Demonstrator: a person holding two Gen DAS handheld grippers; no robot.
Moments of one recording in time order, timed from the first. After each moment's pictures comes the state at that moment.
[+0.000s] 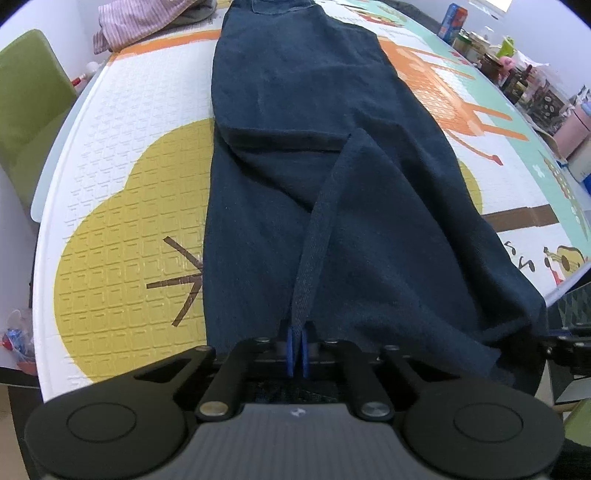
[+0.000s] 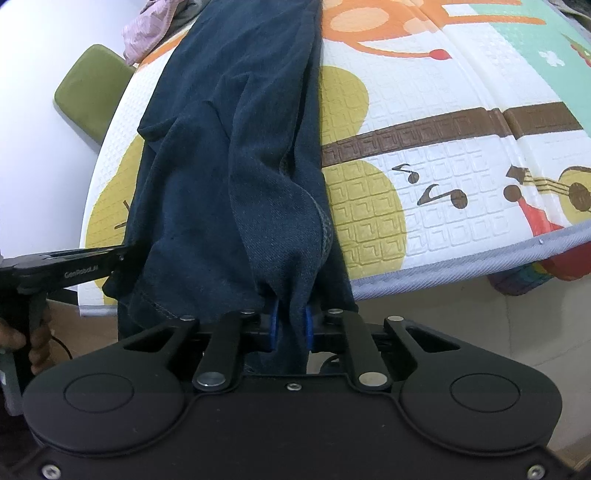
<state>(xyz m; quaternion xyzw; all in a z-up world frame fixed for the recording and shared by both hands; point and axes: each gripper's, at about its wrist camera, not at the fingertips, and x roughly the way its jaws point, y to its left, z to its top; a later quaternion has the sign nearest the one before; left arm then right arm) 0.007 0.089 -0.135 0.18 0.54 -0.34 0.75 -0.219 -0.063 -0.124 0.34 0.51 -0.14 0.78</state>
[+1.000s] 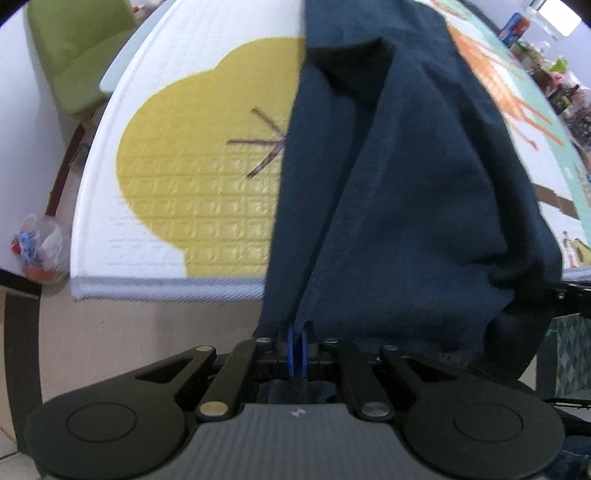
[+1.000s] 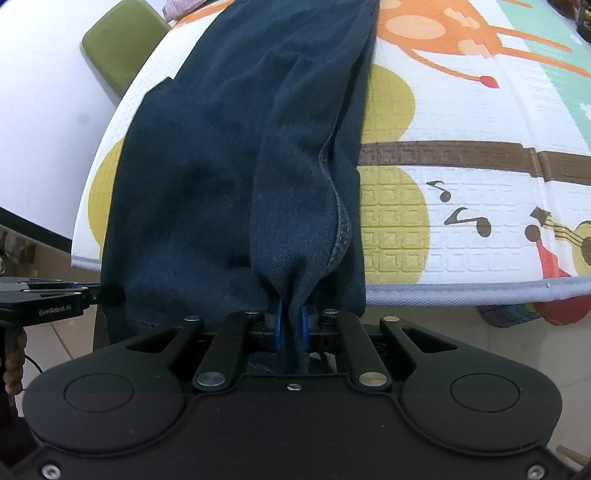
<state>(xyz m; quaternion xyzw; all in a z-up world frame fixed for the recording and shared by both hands) -0.016 0.168 -0.152 0.12 0.61 -0.25 0.74 -0.201 -0.043 -0.125 0.27 0.55 -0.10 0.79</state>
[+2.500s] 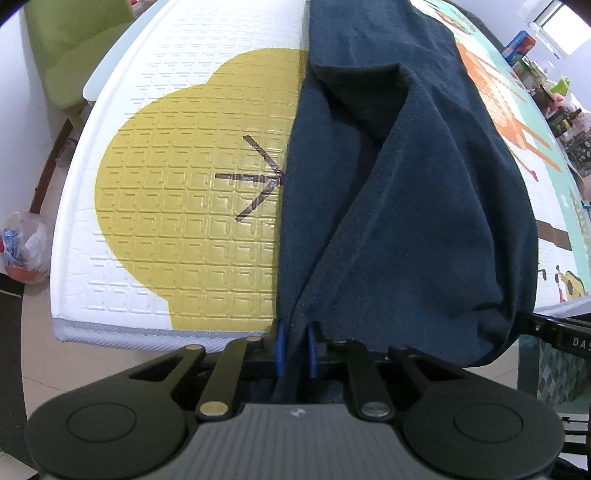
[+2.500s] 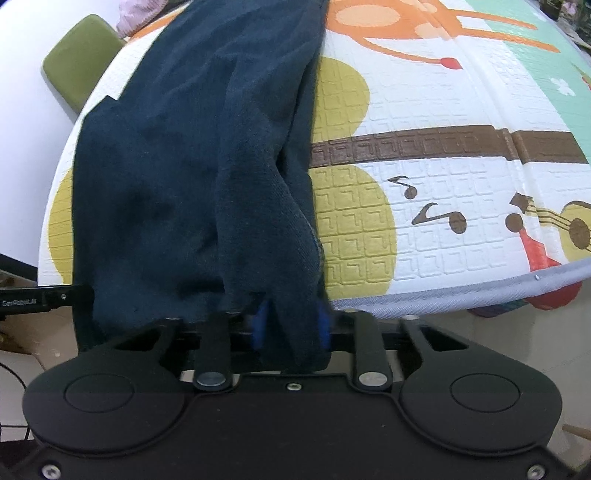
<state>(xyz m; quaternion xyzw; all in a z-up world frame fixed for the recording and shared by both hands) 0.020 0.155 -0.155 0.09 0.62 -0.27 0.73 -0.201 -0.057 -0.153 0.29 0.53 -0.15 0.78</state>
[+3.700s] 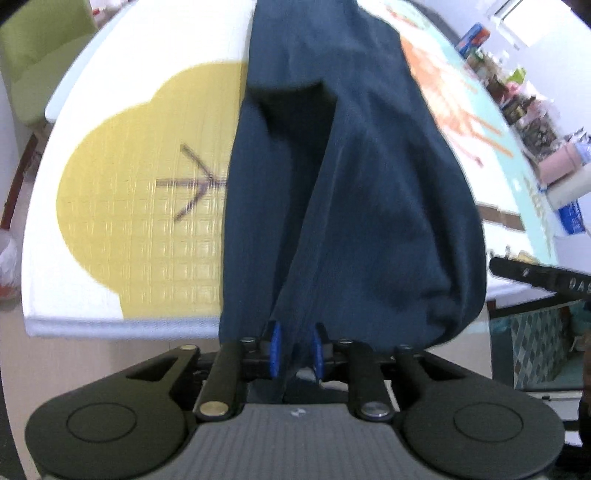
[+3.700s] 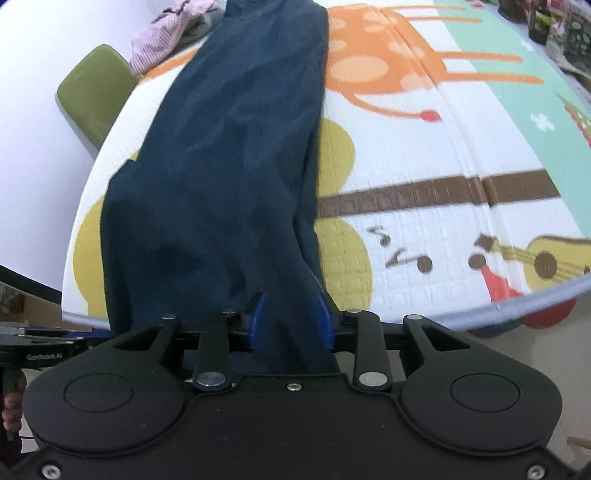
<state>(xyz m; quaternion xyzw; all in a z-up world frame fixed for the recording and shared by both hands) 0.018 0.155 -0.115 0.08 0.60 -0.33 0.72 -0.211 -0.074 -0.098 0.28 0.49 -0.16 0.81</state>
